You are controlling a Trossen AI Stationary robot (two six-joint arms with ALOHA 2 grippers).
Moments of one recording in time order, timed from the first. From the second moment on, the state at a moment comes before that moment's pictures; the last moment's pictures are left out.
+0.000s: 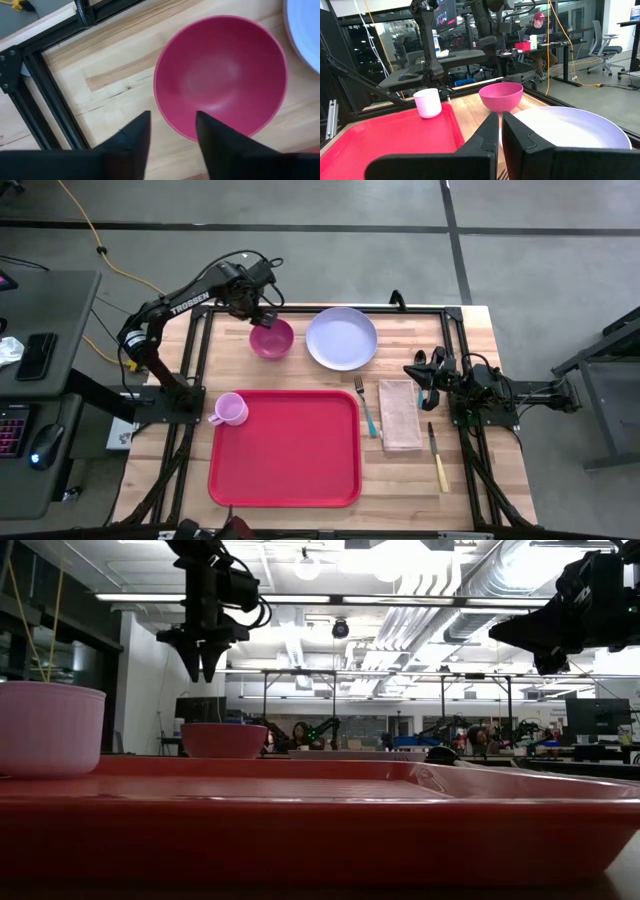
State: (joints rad) left arm 0.73 1.61 1.50 -1.28 -0.15 -0.41; right arm -0.02 0.02 0.01 0.07 0.28 0.15
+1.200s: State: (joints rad) left arm 0.84 1.61 1.23 -1.01 -0.01 -0.44; right arm -0.02 0.02 0.01 0.07 0.28 0.15
